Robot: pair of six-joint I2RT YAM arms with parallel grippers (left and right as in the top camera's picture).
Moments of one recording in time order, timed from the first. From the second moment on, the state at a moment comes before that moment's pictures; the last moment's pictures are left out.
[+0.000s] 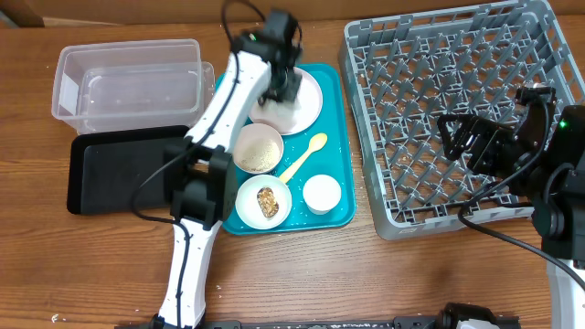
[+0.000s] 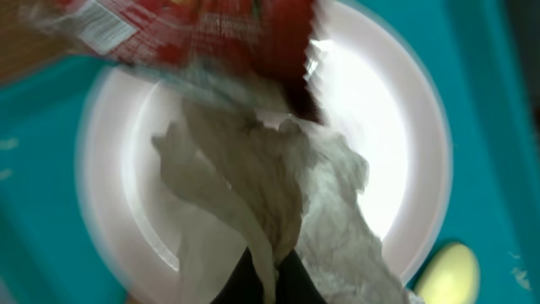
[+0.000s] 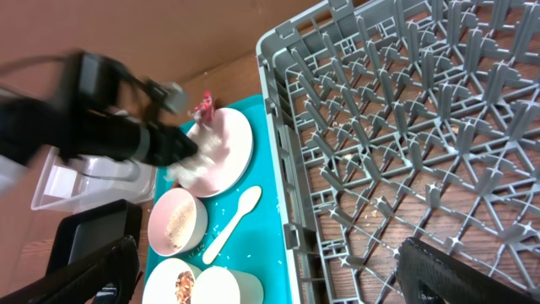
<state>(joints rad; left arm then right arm) -0.34 2.44 2.36 -1.18 0.02 -0.03 -0.15 1.04 1.26 -0.90 -0.44 0.28</state>
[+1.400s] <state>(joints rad) 0.06 2.44 2.64 -1.23 -0.09 -0.19 -0.15 1.04 1.26 -0.91 -0.44 0.28</state>
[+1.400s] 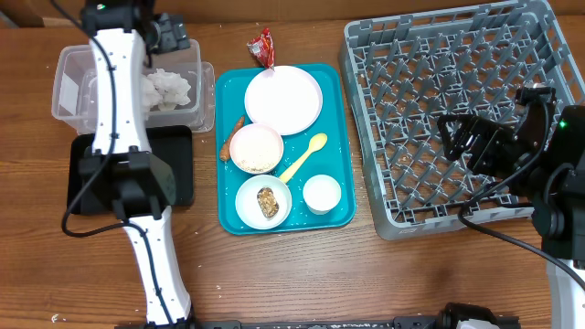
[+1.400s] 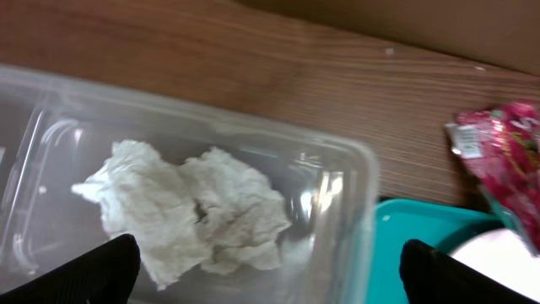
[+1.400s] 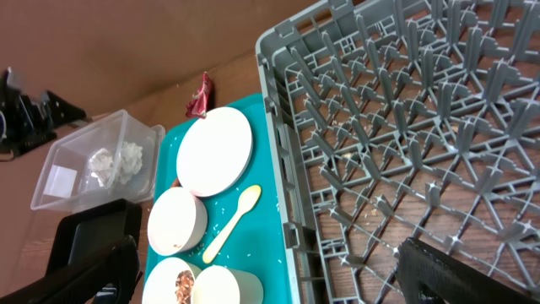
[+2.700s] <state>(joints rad) -0.27 2.56 2.34 -0.70 -0.09 -0.15 -0.15 1.04 1.25 -0.98 -0.43 0.28</state>
